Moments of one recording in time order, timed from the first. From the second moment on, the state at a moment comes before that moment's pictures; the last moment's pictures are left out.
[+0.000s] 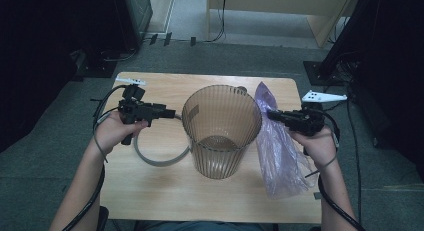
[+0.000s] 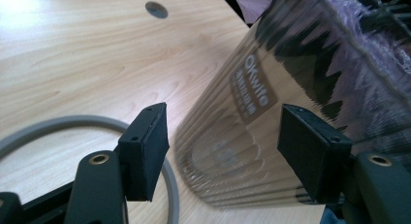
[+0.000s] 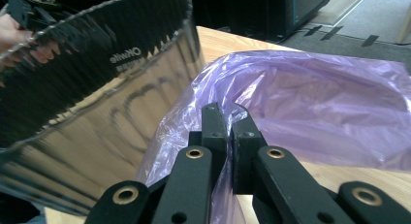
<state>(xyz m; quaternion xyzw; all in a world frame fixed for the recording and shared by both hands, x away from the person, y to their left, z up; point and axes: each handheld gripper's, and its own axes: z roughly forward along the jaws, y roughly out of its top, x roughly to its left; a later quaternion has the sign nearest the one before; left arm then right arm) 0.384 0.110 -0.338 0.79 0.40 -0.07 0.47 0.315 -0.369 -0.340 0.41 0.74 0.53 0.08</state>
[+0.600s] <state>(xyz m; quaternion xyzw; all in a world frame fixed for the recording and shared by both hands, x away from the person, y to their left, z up) 0.369 0.102 -0.311 0.78 0.38 -0.05 0.49 0.302 -0.363 -0.315 0.38 0.74 0.55 0.08</state>
